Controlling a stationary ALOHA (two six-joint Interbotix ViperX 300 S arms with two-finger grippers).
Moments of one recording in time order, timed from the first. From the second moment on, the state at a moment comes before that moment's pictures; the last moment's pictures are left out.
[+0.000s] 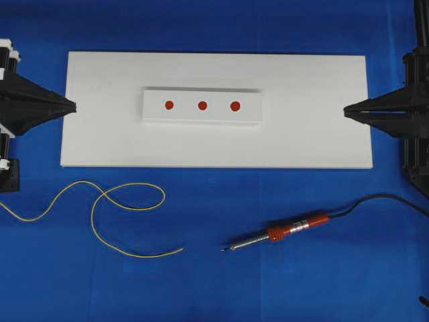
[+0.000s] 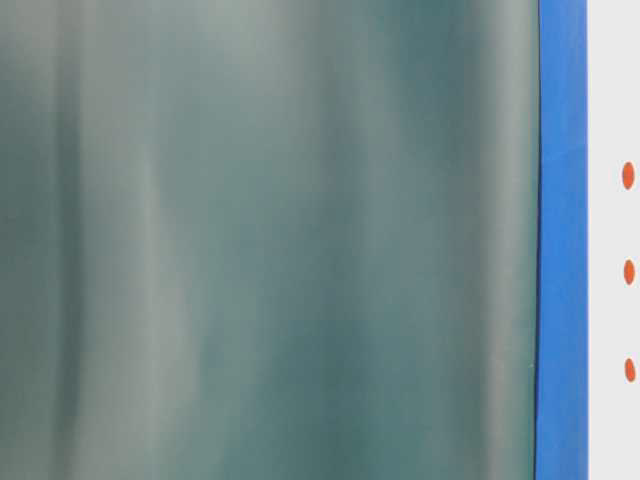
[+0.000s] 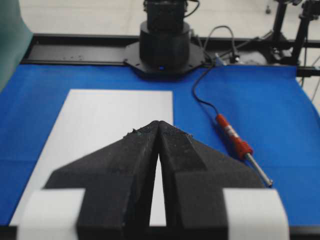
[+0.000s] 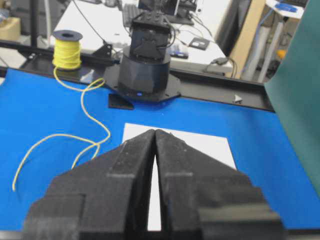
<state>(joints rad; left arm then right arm) 0.00 -0.96 1.17 0.00 -0.29 0.00 0.00 -0.96 1.17 0.00 -0.29 0.00</state>
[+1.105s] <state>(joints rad) -0.44 -0.45 1.20 0.00 -0.44 -0.19 0.38 -0.48 1.18 0.05 -0.40 0.13</state>
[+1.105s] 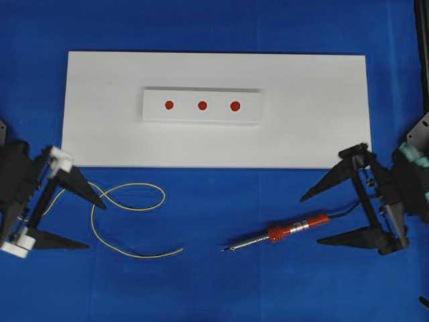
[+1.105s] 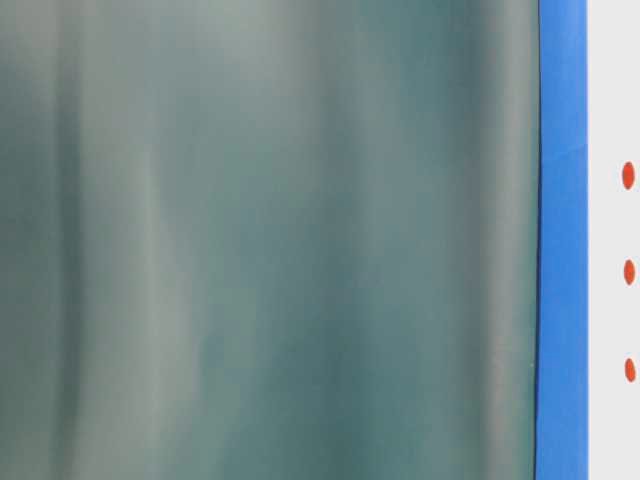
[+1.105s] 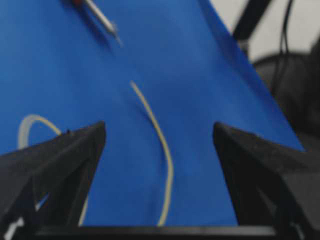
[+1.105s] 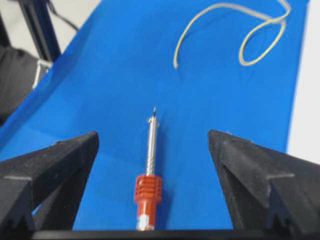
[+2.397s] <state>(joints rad) -0.50 0.14 1.05 0.00 -0.64 -0.19 0.50 0.17 1.16 0.29 -0.85 0.13</state>
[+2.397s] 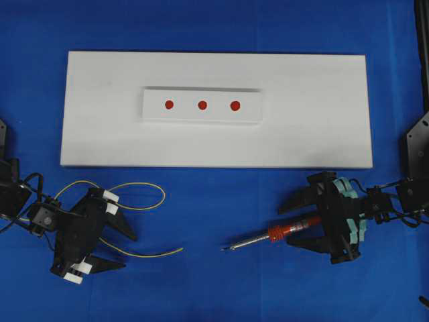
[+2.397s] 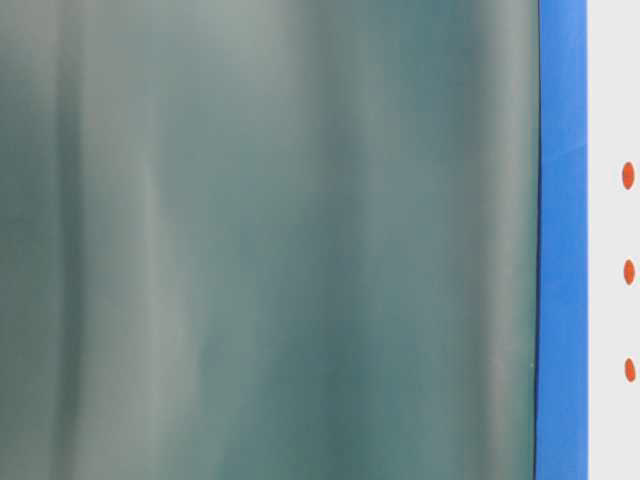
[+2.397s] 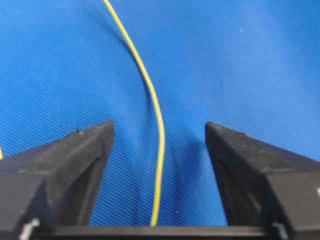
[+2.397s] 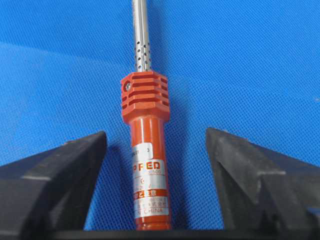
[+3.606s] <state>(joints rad) -0.49 -0.22 0.91 -0.01 0.04 -0.23 0.40 -0.14 0.98 0.29 -0.13 0.09</state>
